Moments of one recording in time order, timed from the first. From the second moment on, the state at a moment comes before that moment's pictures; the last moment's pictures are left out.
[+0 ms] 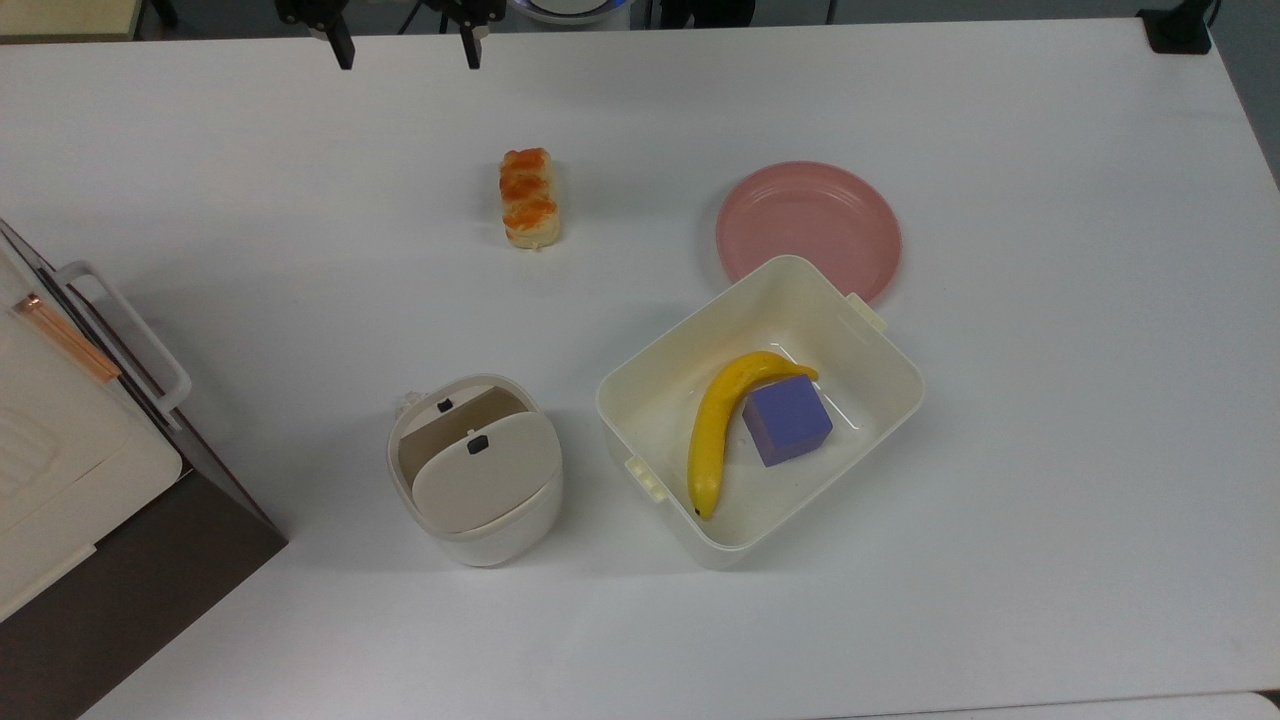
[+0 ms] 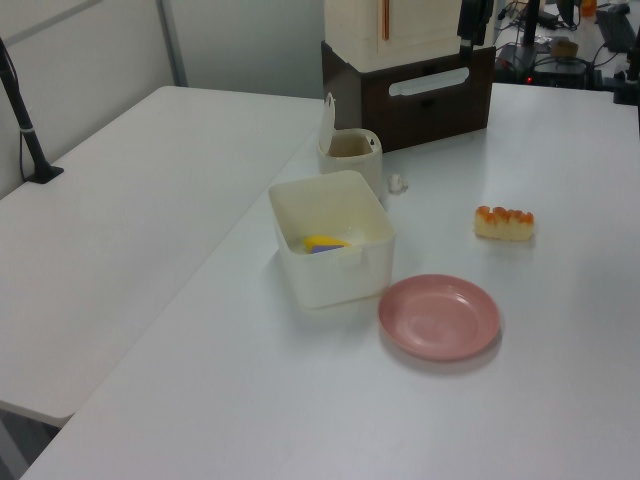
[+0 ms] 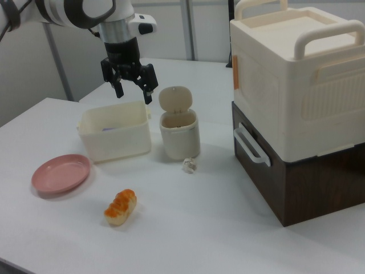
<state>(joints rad) -0.13 0.08 0.00 -1.48 0.03 1.62 -0.13</state>
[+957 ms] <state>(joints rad) -0.05 0.46 0.07 -1.32 -0.55 1.68 0.20</state>
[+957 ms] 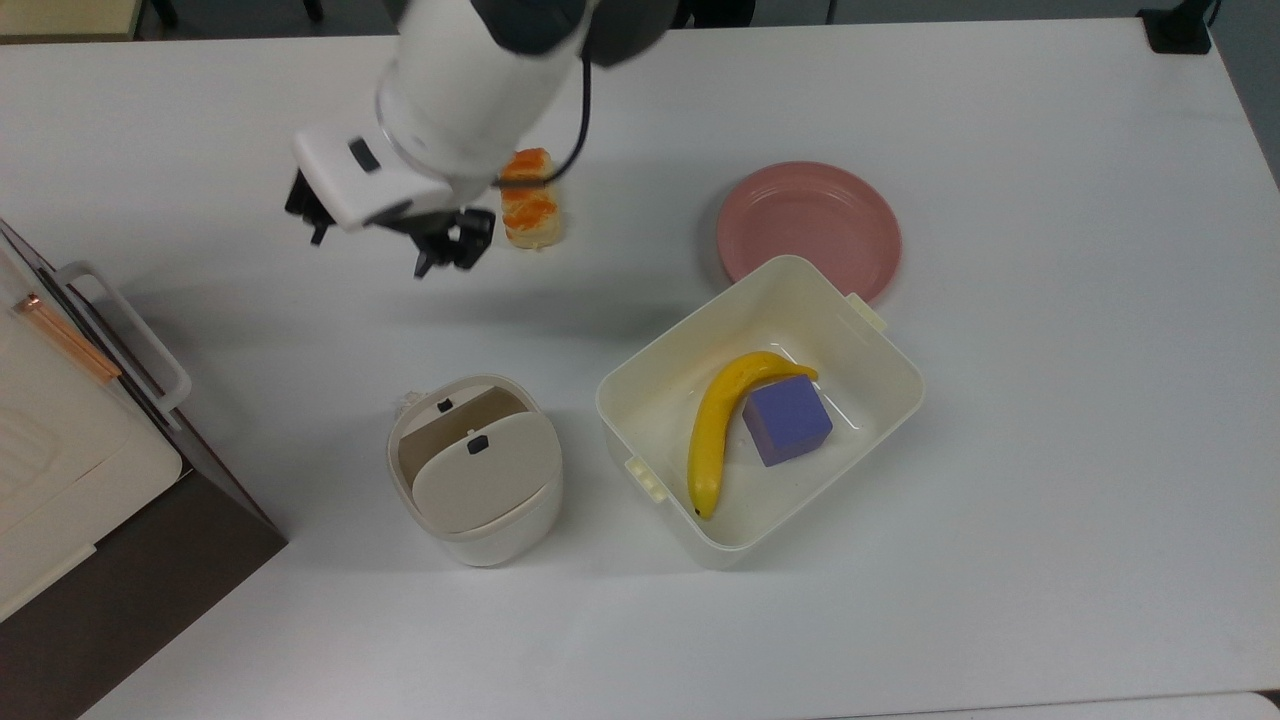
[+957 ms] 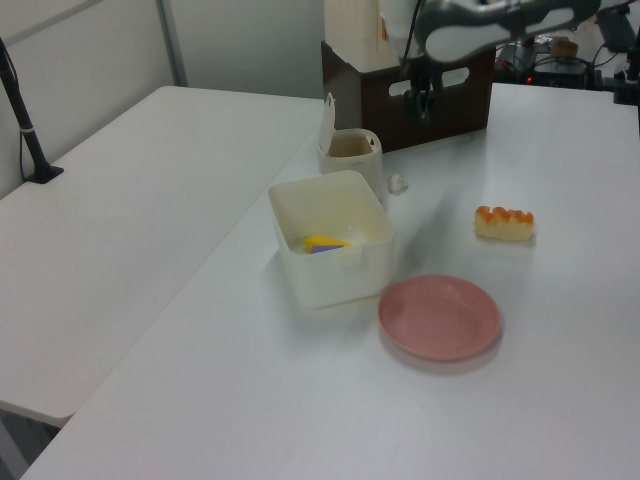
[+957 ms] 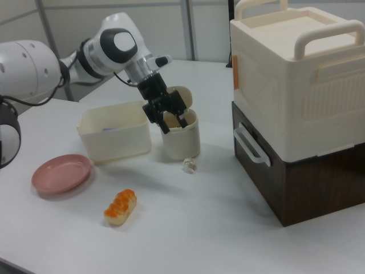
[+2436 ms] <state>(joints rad) -0.10 0.53 0.14 -1.56 -0.74 2.08 0.16</state>
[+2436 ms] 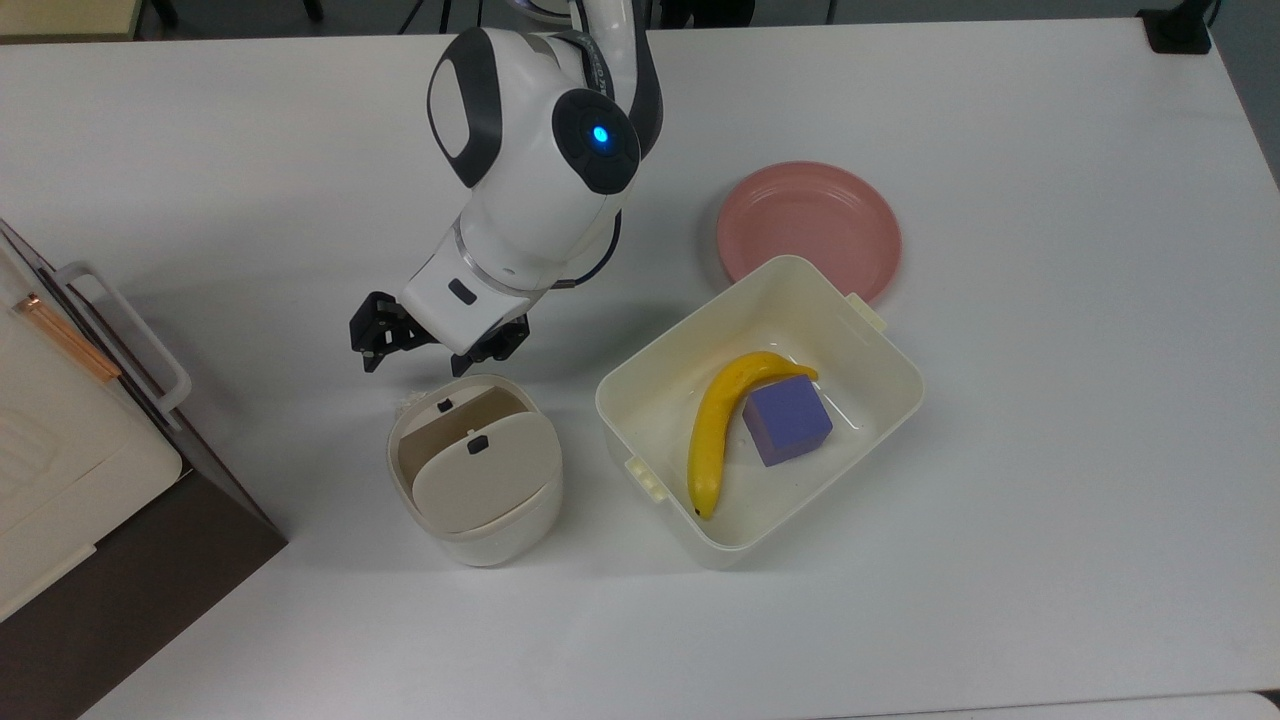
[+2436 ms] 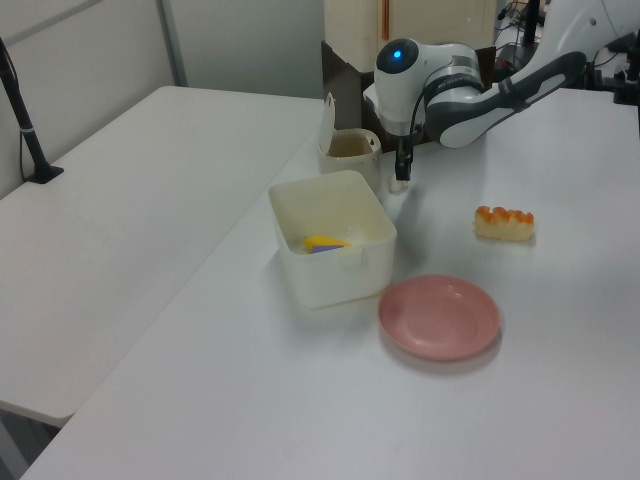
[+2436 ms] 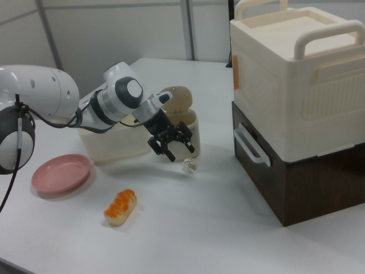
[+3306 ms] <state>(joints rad) -0.13 0.54 0.14 -1.62 -0.82 2.21 0.15</state>
